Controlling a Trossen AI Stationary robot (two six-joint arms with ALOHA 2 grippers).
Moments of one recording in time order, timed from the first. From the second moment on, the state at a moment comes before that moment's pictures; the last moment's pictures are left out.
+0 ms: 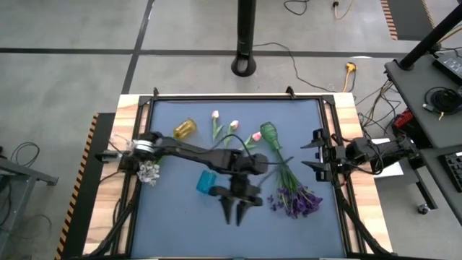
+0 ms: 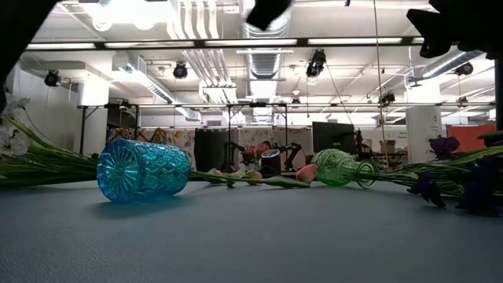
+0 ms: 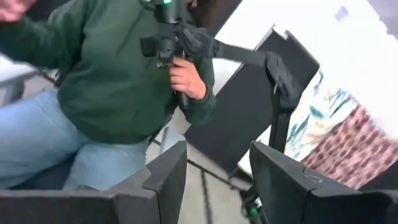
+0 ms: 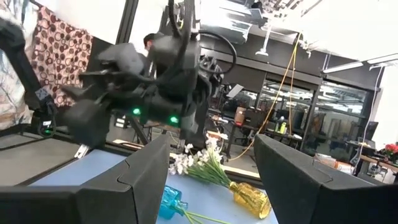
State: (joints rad) left arm -0.14 2.16 1.77 -0.13 1.57 -0.12; right arm 0.19 0.05 0.03 0.31 0.08 -0.29
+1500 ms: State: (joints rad) left arm -0.07 1.40 1.32 -1.09 1.44 1.27; right arm 0.18 0.84 0.90 -0.84 0.55 0.67
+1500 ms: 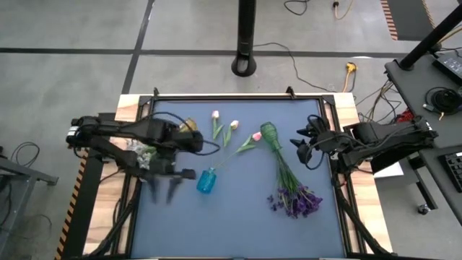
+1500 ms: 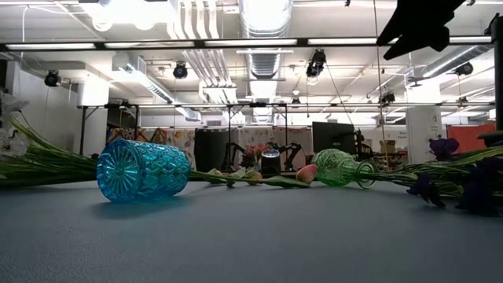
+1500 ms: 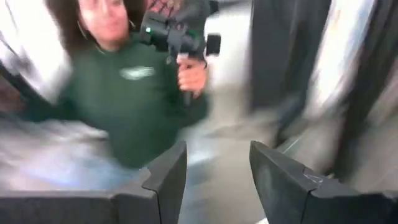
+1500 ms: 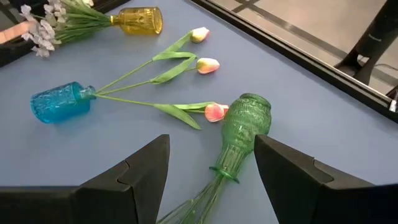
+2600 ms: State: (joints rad) left arm 0.17 1.13 0.94 0.09 0.38 -0.27; right arm 0.18 0.84 0.90 -0.84 0.57 0.64
